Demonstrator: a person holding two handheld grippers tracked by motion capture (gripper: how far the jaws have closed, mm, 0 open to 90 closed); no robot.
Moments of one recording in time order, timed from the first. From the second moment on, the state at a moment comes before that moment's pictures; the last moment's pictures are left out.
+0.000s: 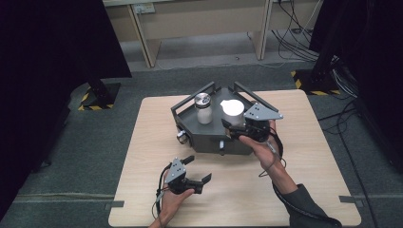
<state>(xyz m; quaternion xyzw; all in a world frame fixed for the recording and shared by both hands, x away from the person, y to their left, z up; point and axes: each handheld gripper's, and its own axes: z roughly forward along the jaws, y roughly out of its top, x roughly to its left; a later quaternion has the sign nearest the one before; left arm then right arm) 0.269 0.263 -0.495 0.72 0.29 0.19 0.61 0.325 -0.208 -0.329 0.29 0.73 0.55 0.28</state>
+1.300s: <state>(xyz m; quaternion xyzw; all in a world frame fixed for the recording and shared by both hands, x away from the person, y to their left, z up) 0.269 0.263 -0.495 0.72 0.29 0.18 0.61 0.369 -0.180 -0.345 0.36 0.71 0.51 0.31</state>
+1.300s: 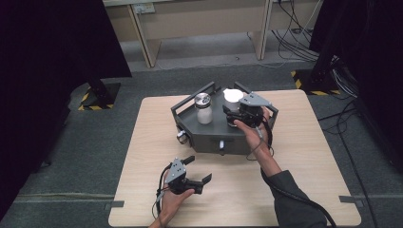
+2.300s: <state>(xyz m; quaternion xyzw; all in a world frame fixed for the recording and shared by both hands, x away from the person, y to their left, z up) 0.269 0.262 -0.495 0.72 0.29 0.18 0.61 0.356 -0.187 -0.352 0.38 0.70 0.53 0.30</state>
